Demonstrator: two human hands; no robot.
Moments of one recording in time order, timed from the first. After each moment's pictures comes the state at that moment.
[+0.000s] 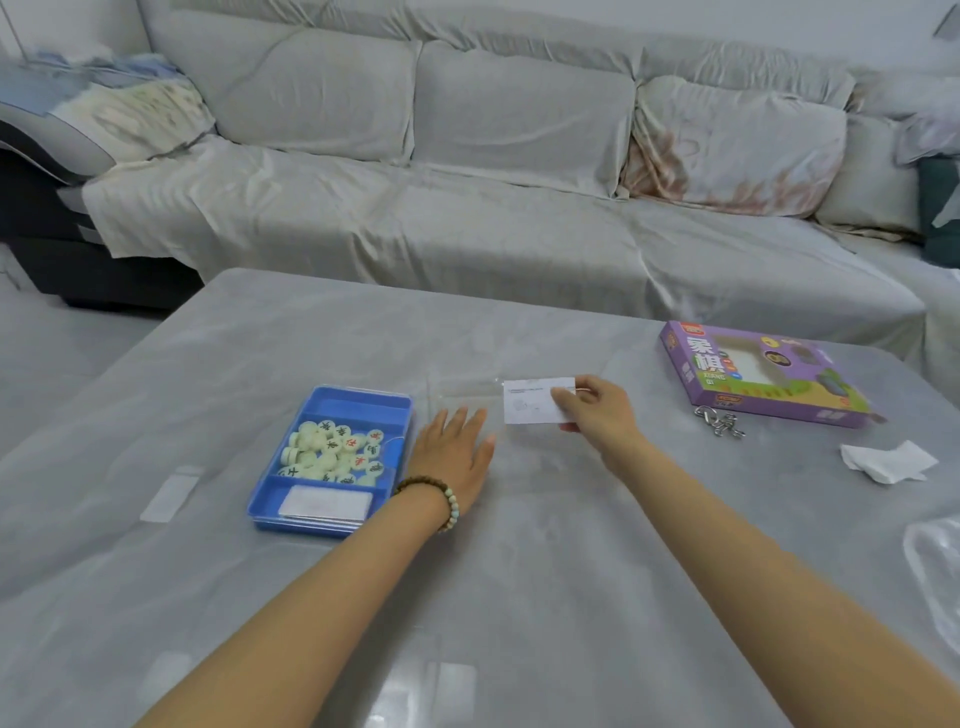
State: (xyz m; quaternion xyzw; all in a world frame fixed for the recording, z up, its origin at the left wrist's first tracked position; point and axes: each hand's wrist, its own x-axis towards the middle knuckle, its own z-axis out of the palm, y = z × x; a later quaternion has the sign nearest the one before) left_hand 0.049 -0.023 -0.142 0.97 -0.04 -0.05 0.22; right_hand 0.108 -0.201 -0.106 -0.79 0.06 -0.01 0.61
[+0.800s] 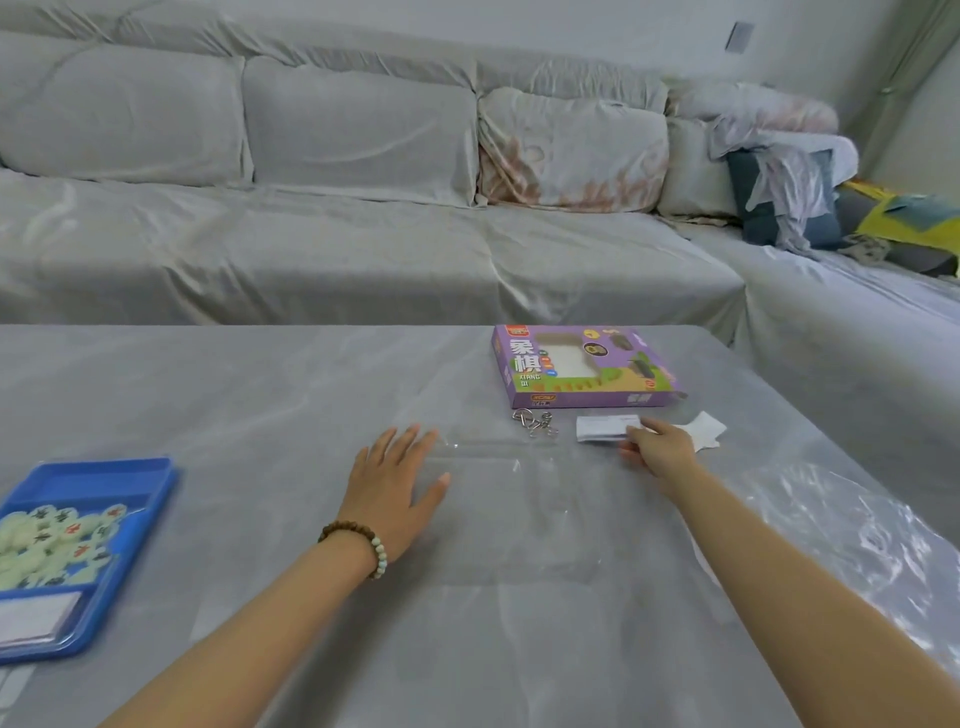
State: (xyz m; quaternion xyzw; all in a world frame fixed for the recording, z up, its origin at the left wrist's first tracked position) left_hand 0.072 -0.184 -0.137 0.97 -0.14 0.03 0.20; right_hand 0.122 -0.513 -0.135 -0.72 0.33 -0.10 0.60
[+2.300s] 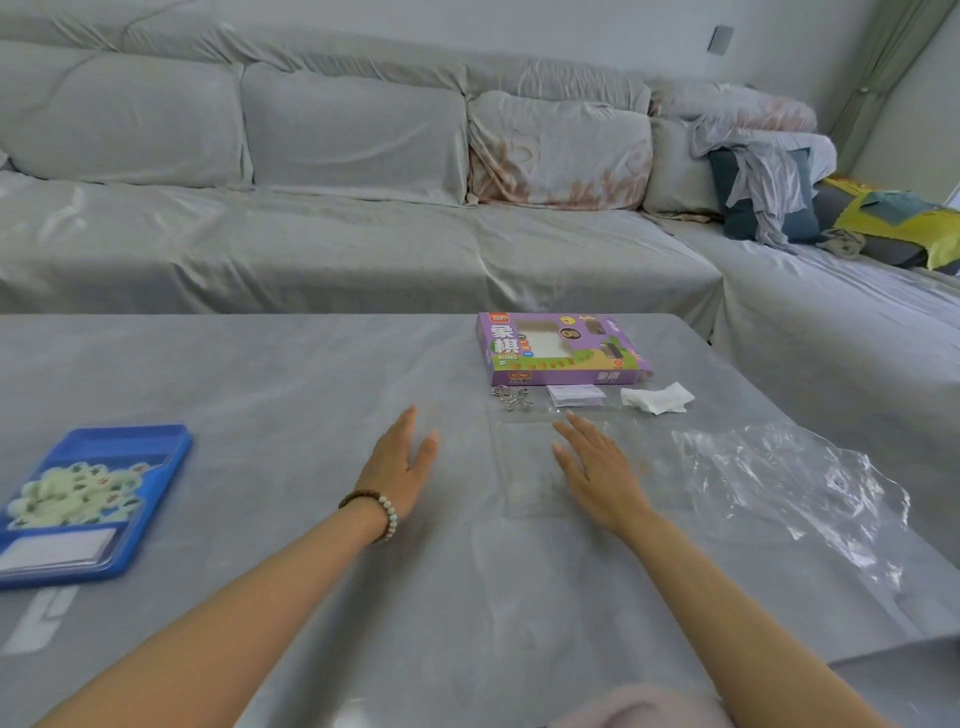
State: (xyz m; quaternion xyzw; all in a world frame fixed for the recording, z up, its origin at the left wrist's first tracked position) left_hand 0.040 -0.209 -0.135 0.91 -0.08 0.00 0.41; right_hand 0.017 -0.465 -0.129 -0.97 -0.03 -0.06 0.22
